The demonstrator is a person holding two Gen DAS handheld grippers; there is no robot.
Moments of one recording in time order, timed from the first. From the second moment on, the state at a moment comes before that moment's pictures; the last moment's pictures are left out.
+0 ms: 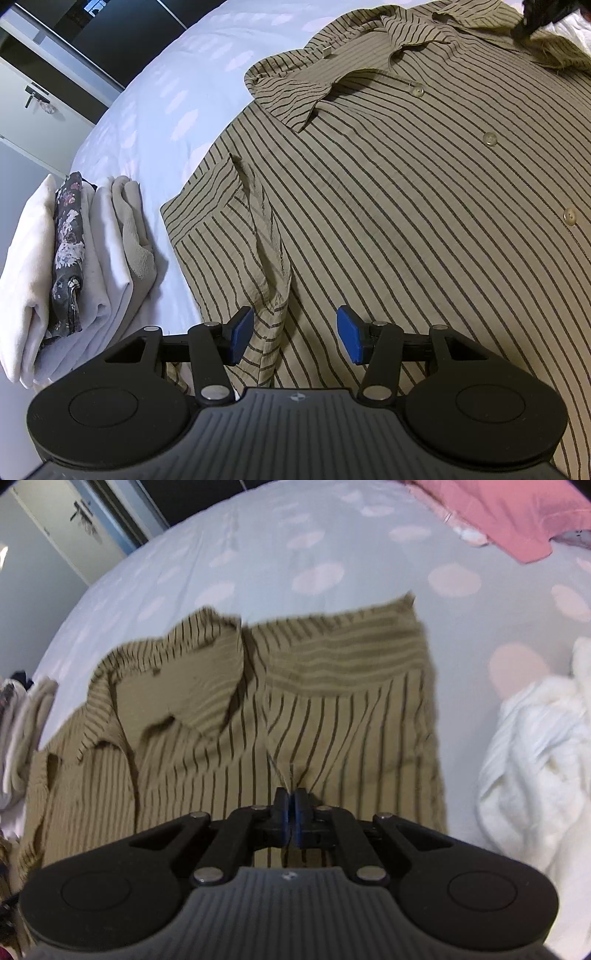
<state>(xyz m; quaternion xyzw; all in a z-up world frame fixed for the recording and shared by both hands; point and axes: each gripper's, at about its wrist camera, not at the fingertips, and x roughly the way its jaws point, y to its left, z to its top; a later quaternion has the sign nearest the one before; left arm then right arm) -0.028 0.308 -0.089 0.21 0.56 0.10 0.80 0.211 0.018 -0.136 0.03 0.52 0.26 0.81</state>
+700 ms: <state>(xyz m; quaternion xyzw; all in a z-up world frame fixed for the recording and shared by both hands) -0.023 0.323 -0.098 0.19 0.57 0.12 0.79 0.281 -0.022 -0.108 0.04 0.47 0.18 0.86</state>
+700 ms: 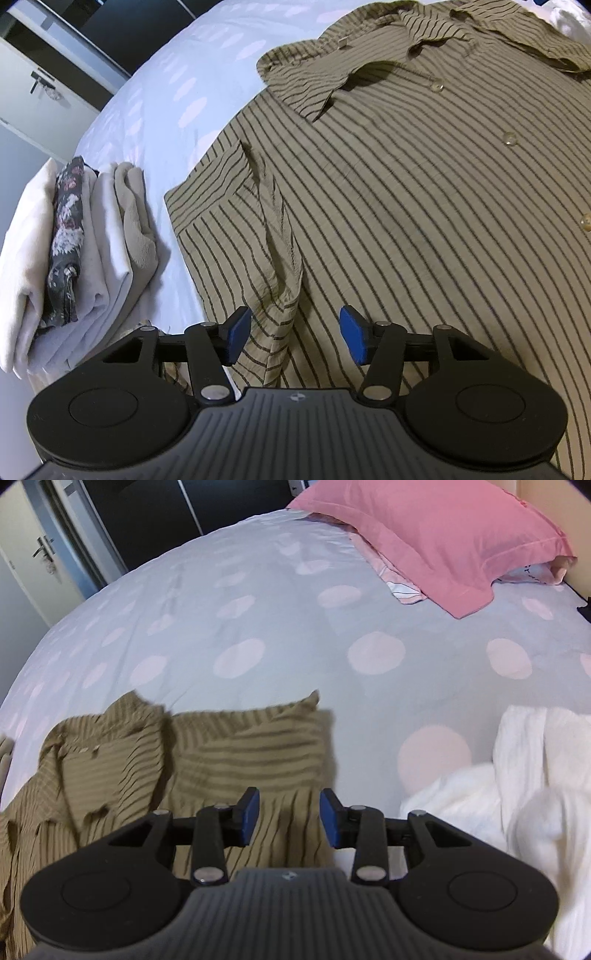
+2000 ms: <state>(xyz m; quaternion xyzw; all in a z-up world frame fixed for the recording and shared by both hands) -0.009 0.337 -0.100 0.16 0.57 0.12 0.80 0.258 -0.011 -0.097 -0.05 0.48 0.20 0.85</state>
